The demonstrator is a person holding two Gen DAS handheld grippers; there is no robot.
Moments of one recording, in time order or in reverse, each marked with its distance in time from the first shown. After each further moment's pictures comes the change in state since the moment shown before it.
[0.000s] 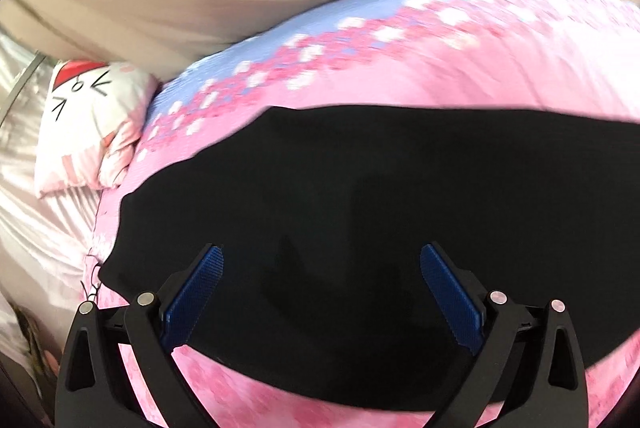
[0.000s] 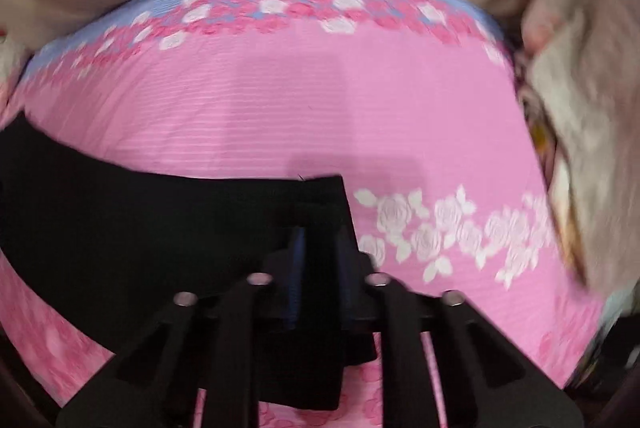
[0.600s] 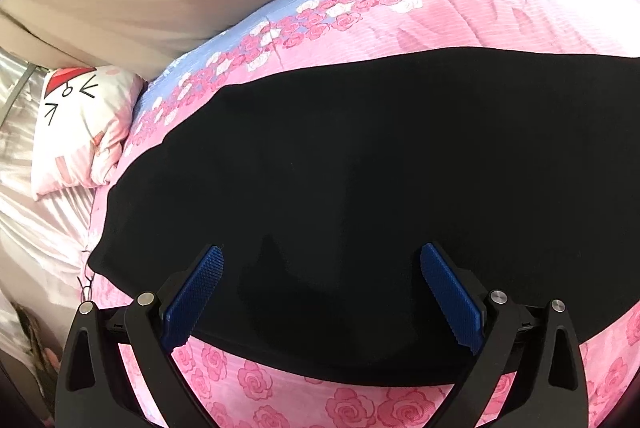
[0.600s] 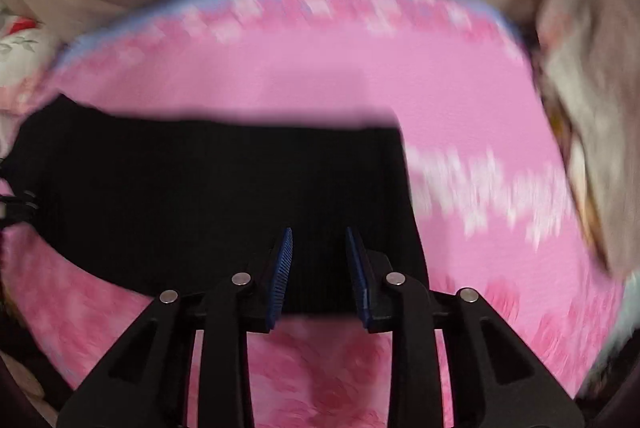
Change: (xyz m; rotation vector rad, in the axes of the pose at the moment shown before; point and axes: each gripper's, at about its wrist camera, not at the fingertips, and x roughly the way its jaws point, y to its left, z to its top) left arm -0.003 -0.042 -0.025 0.045 0.014 0.009; right arm -0.012 0.015 -0.062 0.129 -0.030 0.101
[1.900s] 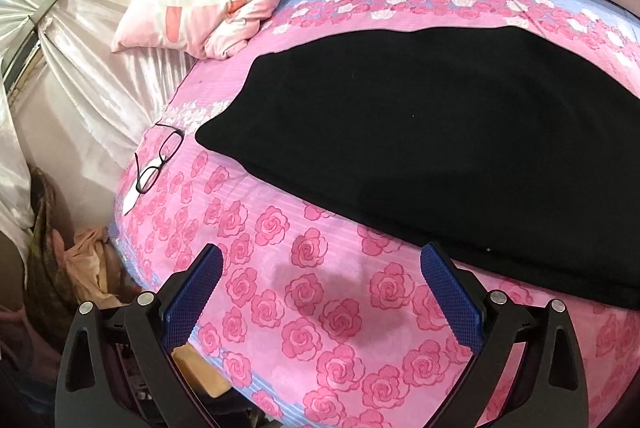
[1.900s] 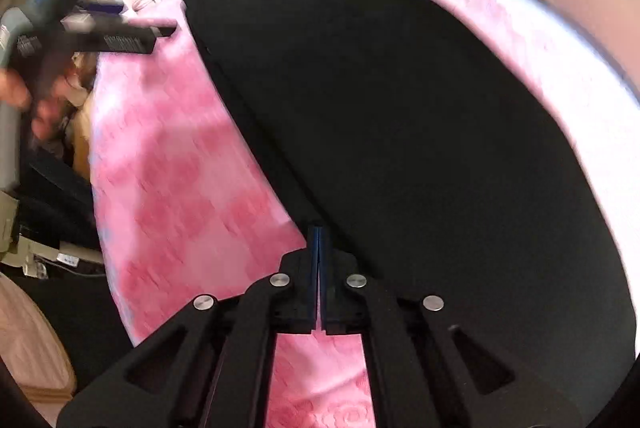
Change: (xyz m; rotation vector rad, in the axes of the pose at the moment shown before) left arm 0.026 0.216 -0.090 -0.398 0.173 0.150; right arm 0.022 0.399 -0.038 -0.714 0.157 0.441
